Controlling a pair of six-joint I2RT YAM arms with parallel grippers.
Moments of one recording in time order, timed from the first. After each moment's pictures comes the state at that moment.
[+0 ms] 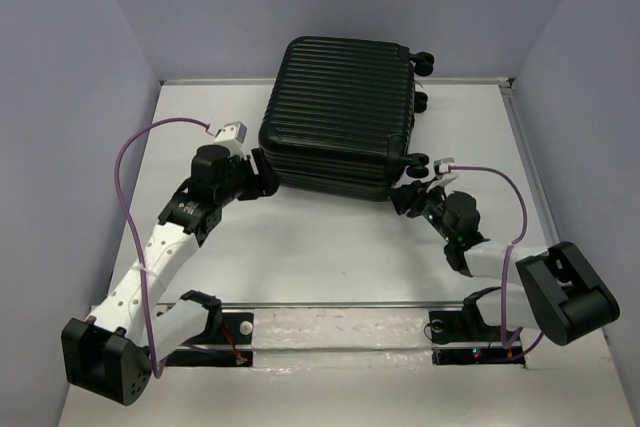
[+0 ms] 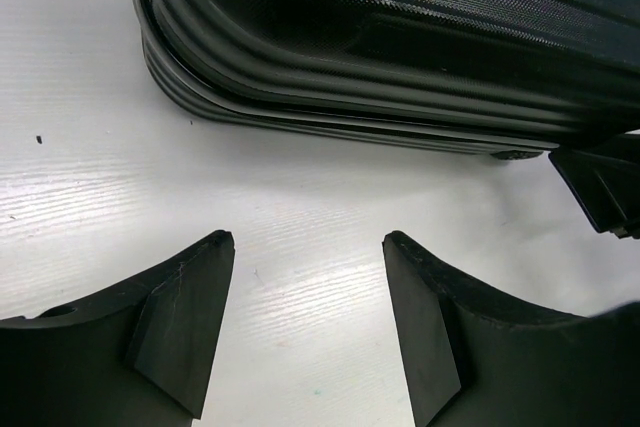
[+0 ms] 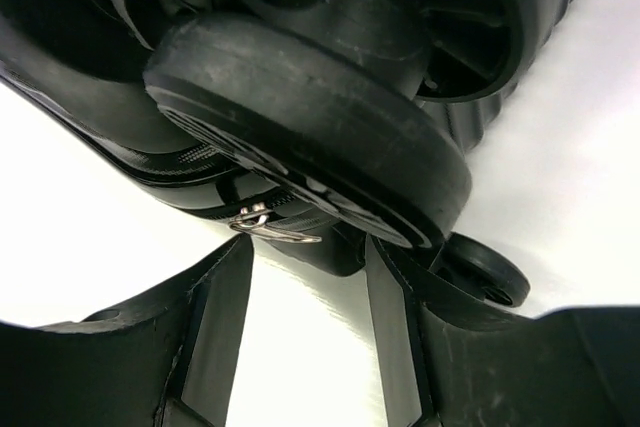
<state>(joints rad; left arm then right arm) -0.34 0.97 0.80 -0.34 0.14 -0.47 0.37 1.26 0.21 0.95 -0.13 0.38</state>
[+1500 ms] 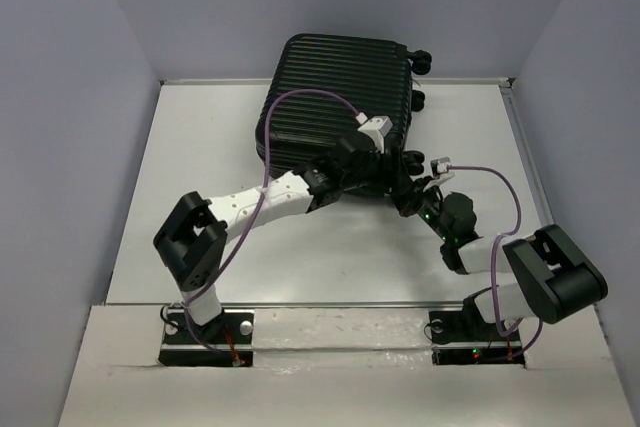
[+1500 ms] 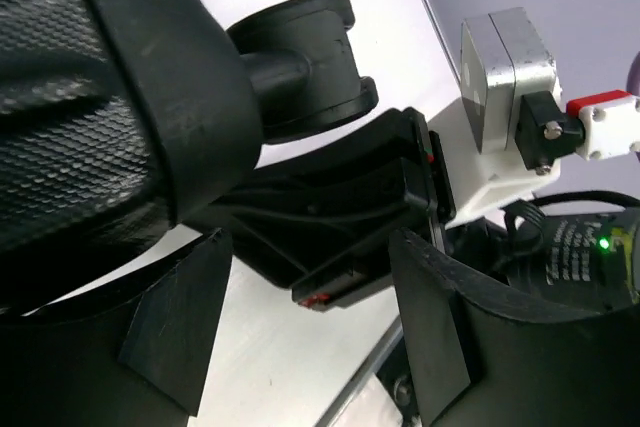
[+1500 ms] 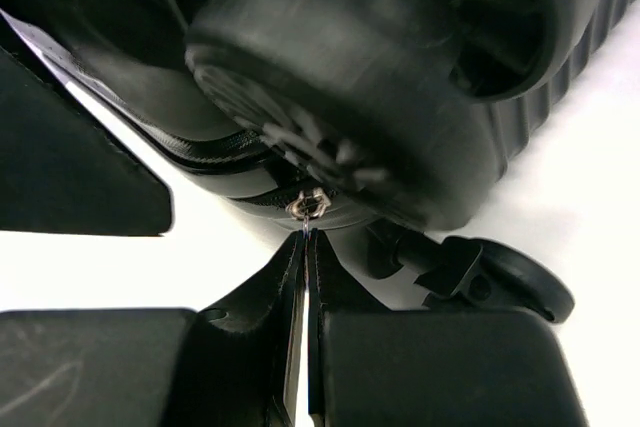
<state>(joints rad) -0.92 1.70 1.29 -0.02 0.11 -0.69 0.39 1.39 0.21 1.13 -0.22 0.44</state>
